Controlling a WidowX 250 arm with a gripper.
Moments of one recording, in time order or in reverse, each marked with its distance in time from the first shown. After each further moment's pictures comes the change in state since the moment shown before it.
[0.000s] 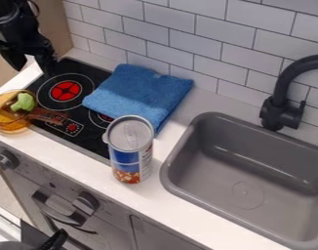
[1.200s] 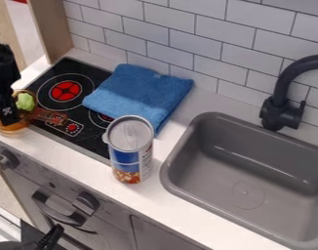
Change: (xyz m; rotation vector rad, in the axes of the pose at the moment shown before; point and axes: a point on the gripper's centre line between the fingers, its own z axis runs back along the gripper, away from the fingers) arm -0.068 0.036 -0.046 -0.096 0.273 -0.724
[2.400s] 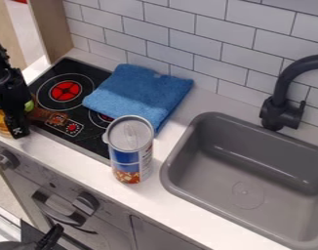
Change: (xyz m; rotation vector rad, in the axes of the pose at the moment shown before) arm 0.005 -0.004 -0.035 -0.027 -0.049 -0.055
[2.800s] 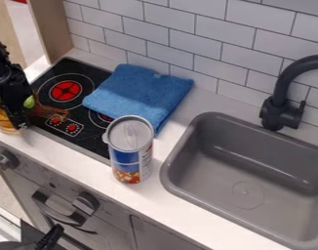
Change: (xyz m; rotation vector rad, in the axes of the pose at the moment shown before) arm 0.011 0.012 0.001 0.084 -0.035 0.090
